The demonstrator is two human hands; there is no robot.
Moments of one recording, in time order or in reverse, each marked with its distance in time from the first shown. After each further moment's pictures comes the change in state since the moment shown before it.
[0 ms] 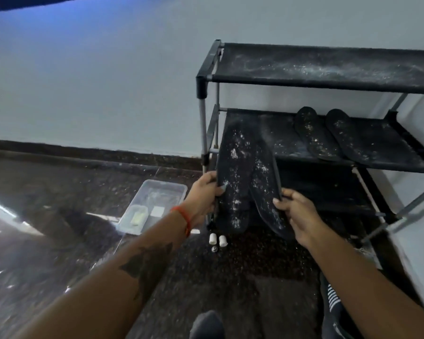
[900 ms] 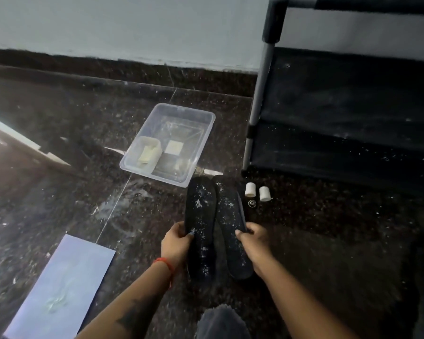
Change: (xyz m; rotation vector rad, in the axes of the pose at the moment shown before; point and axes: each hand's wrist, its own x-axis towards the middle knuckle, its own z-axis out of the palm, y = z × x) left_hand 0.023 -0.303 -0.192 0.413 0.505 -0.466; right_hand 0.100 0.314 0.126 -0.408 -0.050 0.255
